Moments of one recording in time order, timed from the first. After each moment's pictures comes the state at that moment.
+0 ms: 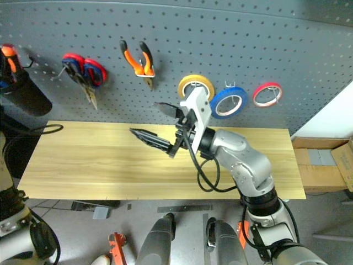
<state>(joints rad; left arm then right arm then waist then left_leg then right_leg) -0.57 0.74 0.55 -0.22 -0.24 0.52 0.02 -0.68 -0.15 0.18 -0.34 0.60 0.64 0.57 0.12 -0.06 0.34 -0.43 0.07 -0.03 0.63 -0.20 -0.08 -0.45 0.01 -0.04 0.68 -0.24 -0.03</state>
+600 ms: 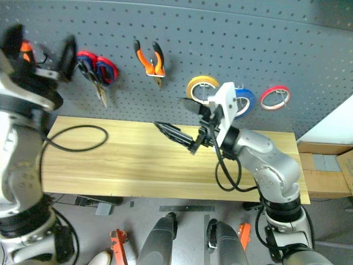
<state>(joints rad) -0.53 0.53 0.36 -0.61 -0.43 0.57 -0.13 -0.59 -0.30 0.06 -0.51 0.69 0.76 0.49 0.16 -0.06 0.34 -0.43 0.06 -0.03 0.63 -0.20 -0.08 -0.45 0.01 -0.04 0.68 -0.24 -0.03</state>
